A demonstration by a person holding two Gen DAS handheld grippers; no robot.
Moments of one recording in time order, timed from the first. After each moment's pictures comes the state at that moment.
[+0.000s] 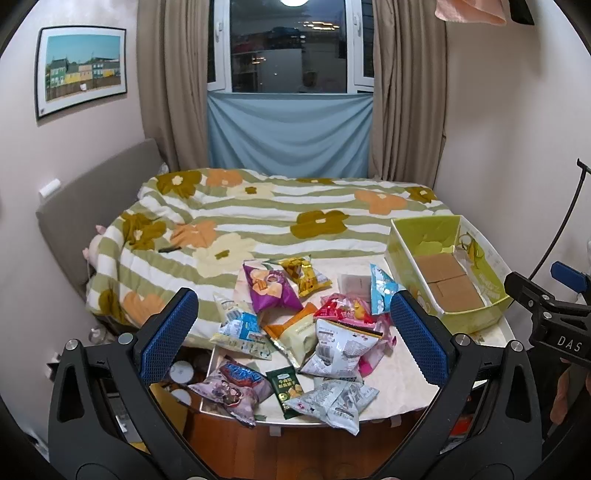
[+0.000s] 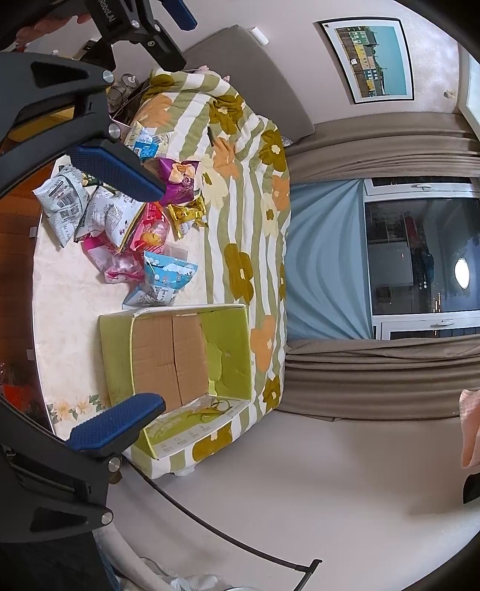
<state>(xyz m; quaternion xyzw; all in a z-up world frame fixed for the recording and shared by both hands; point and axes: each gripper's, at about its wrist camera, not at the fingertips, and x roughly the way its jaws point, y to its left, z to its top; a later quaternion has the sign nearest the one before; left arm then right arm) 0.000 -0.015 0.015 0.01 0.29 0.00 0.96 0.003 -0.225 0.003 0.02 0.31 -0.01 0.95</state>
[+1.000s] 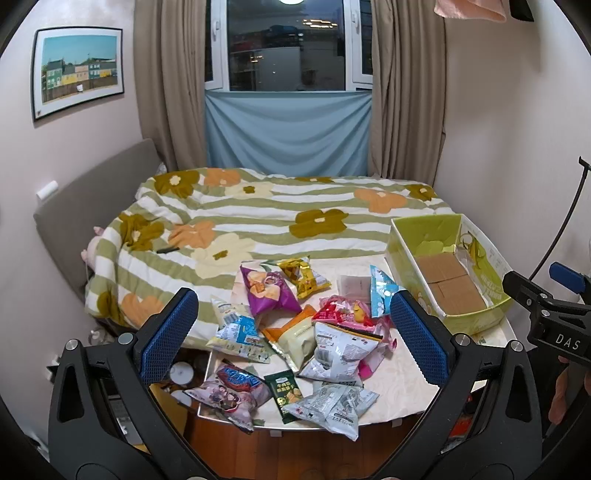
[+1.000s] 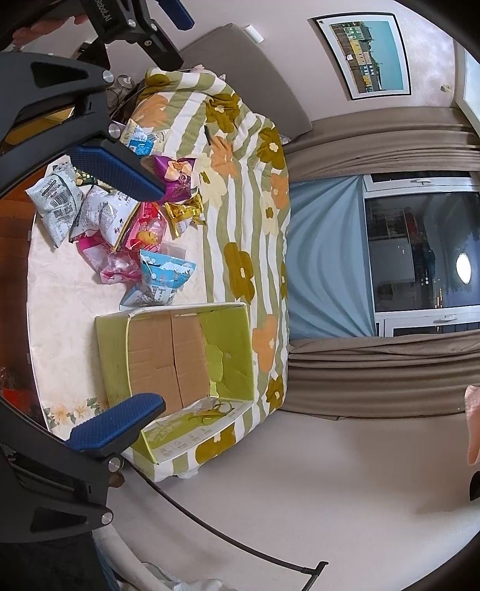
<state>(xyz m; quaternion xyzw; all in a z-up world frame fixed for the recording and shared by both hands) 0.010 -0.018 0.012 0.01 0.29 0.01 0.96 0.008 -0.225 0.005 0.03 0.31 -0.01 0.95</state>
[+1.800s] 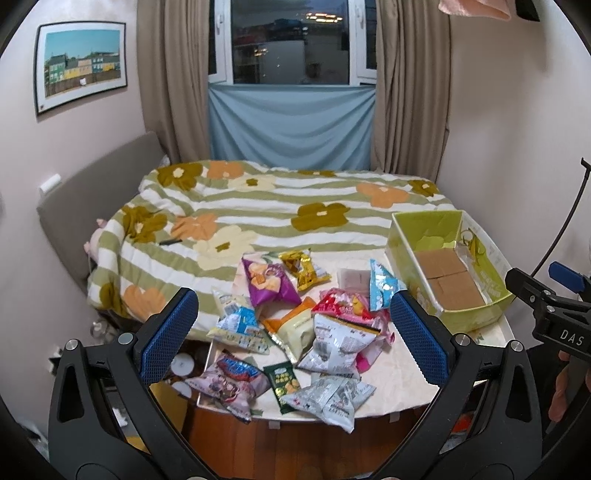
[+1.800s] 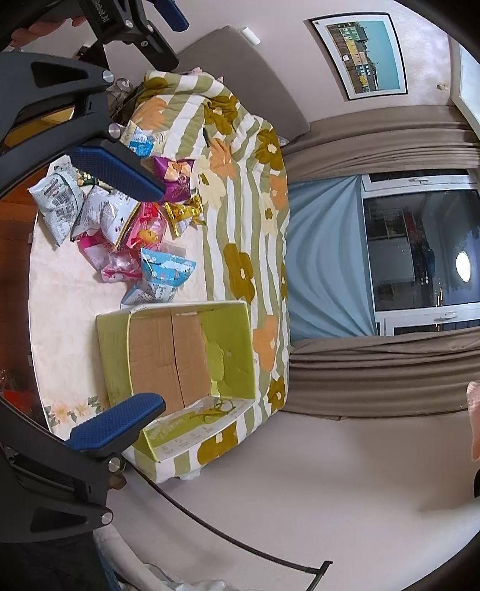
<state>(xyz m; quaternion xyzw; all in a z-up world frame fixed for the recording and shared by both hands) 0.006 -0.018 0.011 0.00 0.31 0.01 0.95 0.013 -0.231 0.005 0.03 0.32 0.00 0.95</state>
